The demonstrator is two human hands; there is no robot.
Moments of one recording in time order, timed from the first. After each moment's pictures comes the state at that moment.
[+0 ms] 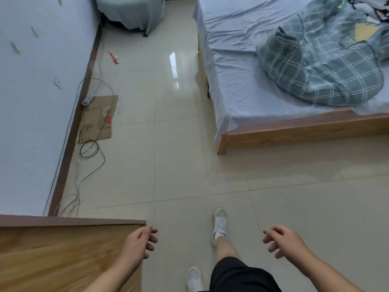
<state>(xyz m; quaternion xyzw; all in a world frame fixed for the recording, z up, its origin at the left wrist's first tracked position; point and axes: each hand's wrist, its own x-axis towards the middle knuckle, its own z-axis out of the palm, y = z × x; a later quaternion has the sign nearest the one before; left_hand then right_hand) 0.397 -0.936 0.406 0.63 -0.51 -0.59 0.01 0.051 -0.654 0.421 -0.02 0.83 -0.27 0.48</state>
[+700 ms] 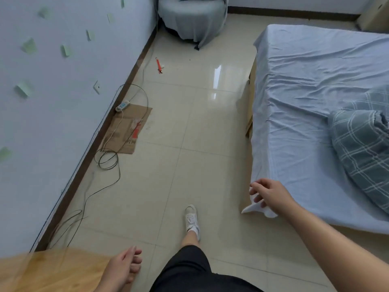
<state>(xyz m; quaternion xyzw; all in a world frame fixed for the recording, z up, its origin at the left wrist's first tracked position) 0.281 -1.199 0.400 0.76 -0.35 -0.54 0.06 -0.187 -1.179 0.472 -0.28 0.80 -0.28 0.45</state>
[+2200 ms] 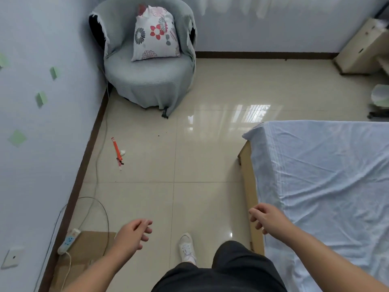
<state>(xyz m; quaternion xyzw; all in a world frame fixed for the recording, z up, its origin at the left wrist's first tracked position) -0.282 -2.232 0.427 0.63 -0.54 -0.56 0.00 -0.660 -2.030 0.470 -0.22 0.84 -0.18 0.47</state>
